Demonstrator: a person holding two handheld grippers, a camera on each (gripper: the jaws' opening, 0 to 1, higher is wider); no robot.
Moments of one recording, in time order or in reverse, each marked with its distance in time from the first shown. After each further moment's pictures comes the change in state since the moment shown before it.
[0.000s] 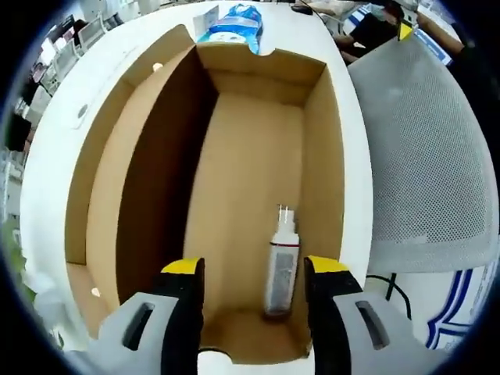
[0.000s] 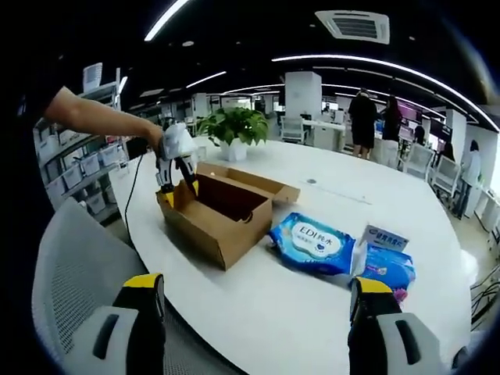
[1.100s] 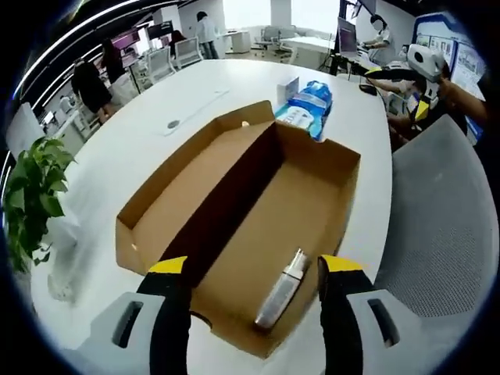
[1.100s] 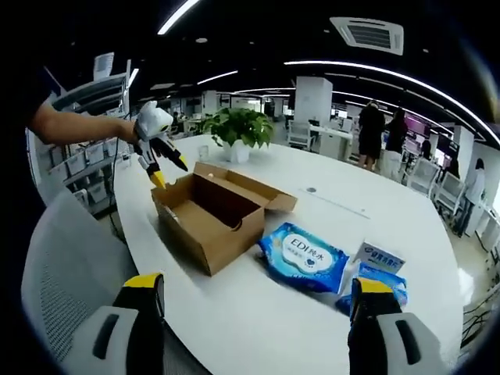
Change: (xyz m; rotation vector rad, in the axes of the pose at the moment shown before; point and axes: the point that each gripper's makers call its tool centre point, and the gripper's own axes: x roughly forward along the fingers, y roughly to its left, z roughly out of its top) left arm -0.062 0.007 0.012 -0.324 -0.325 0.286; right arm 0.013 -0.020 0.013 -0.078 -0.001 0.019
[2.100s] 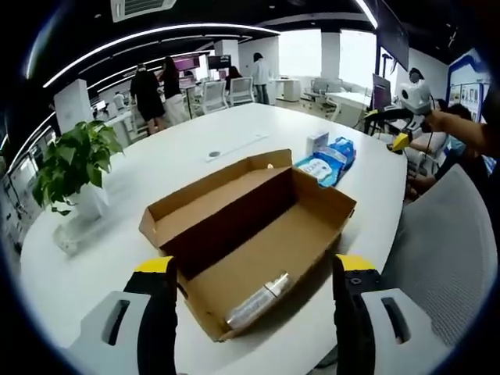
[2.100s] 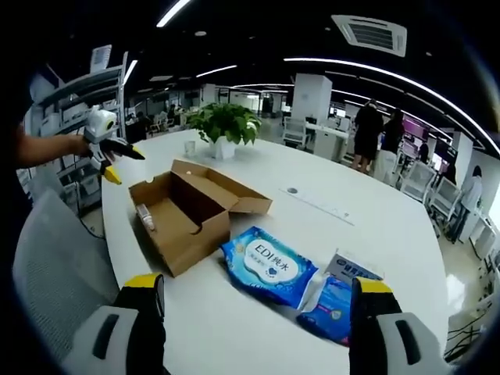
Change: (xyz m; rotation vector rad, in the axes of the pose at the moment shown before) left arm -0.047 -0.021 0.006 -0.212 -0.314 0.201; right arm 0.010 -0.067 0.016 -0.036 0.019 -0.036
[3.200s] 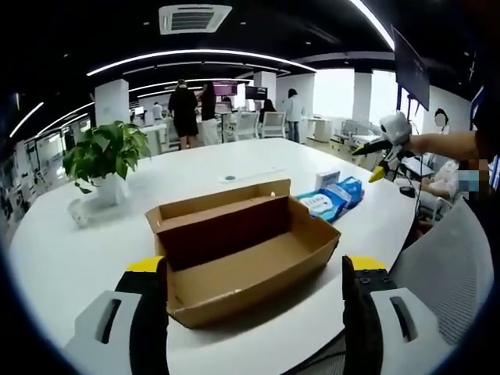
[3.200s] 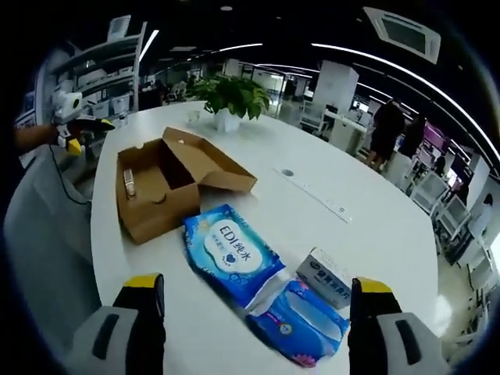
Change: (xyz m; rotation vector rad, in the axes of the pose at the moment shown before) left arm -0.034 -0.041 -0.001 -0.178 -0.234 0.161; right arm 0.032 -0.060 -0.009 -0.138 0.122 0.049
